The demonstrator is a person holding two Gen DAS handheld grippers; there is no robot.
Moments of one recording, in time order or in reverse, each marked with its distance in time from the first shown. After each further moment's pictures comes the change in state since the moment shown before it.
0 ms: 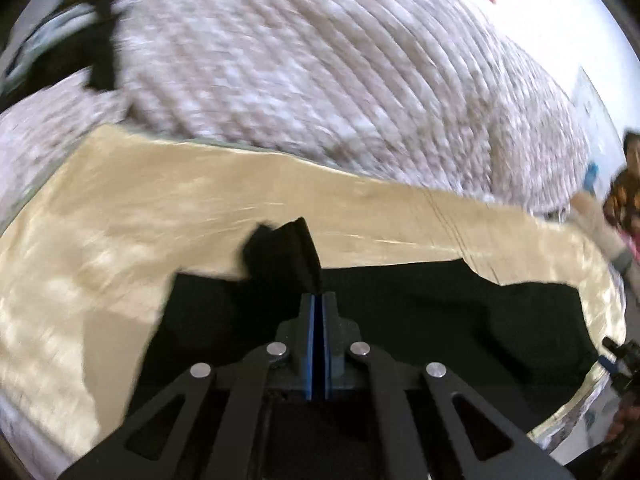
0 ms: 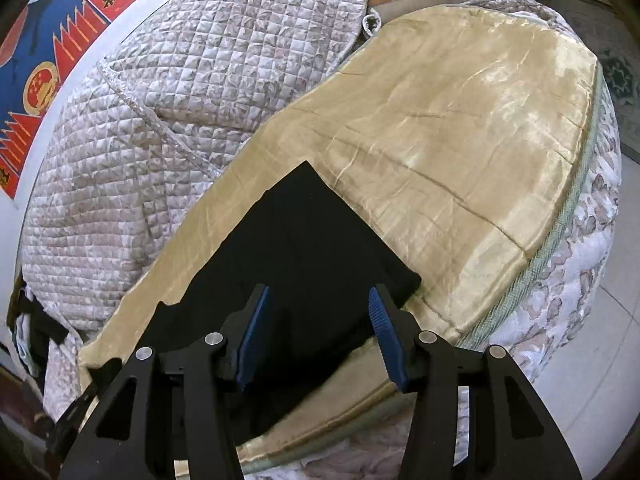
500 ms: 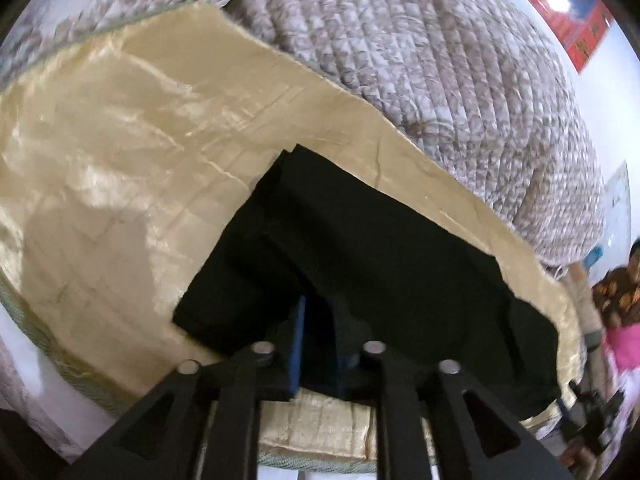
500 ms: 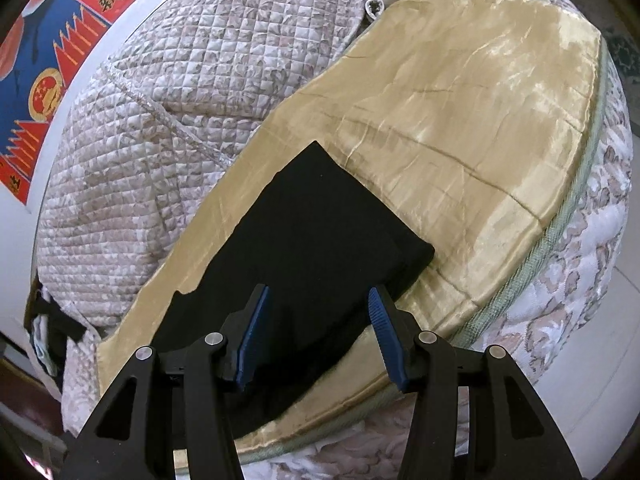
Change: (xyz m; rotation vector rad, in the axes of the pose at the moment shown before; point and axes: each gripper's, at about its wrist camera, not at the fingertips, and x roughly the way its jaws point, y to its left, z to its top) left arm 0.016 0.087 -0.059 -0.371 0.142 -0.059; right arm 0.002 -0.006 -0.008 0.053 0.040 0.074
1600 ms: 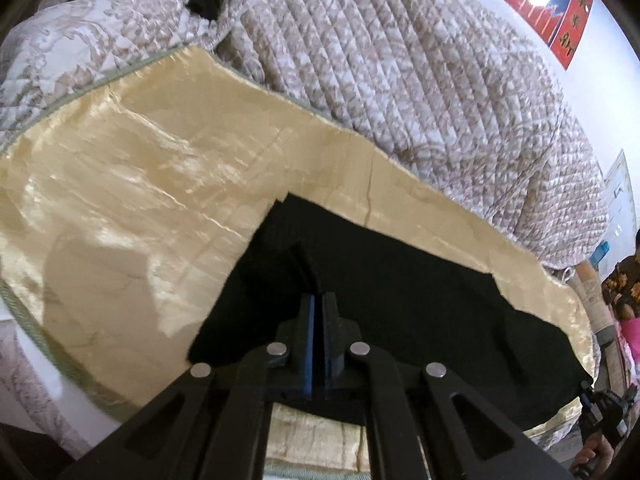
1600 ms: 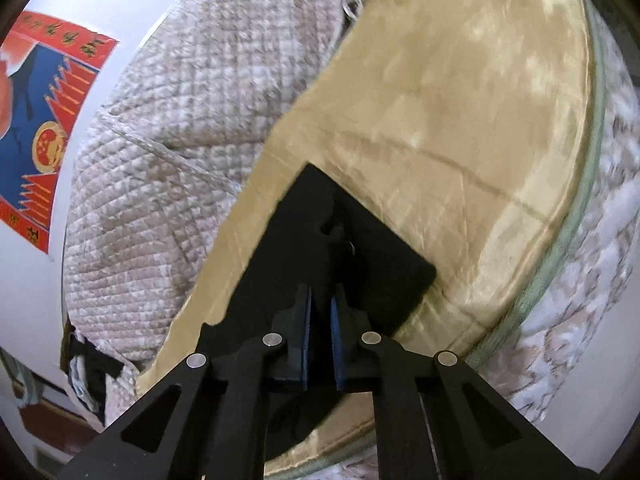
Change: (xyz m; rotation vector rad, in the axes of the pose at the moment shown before) left arm -0.031 -0.016 0.011 0.092 -0.113 0.043; right arm -0.014 -0.007 0.013 0.129 -0.046 0.097
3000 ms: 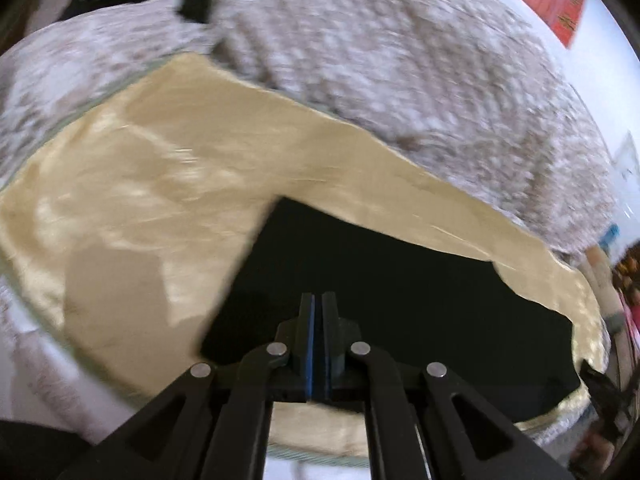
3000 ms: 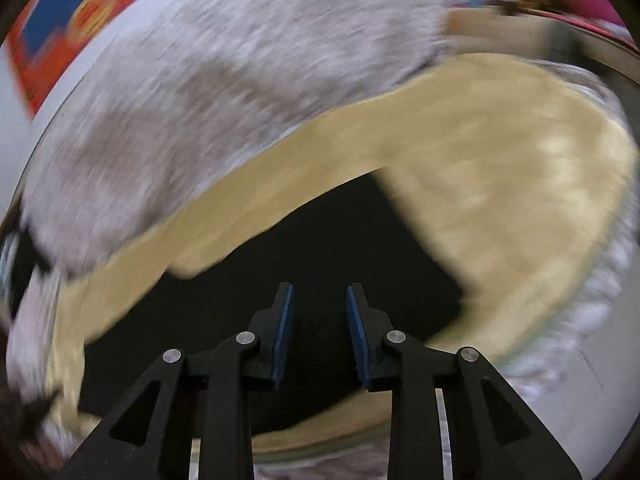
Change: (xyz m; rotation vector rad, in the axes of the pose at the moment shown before) left arm -0.001 -0.026 0.005 0.071 0.076 0.037; right arm 0.050 0.078 -0.041 -0.539 0.097 -0.187
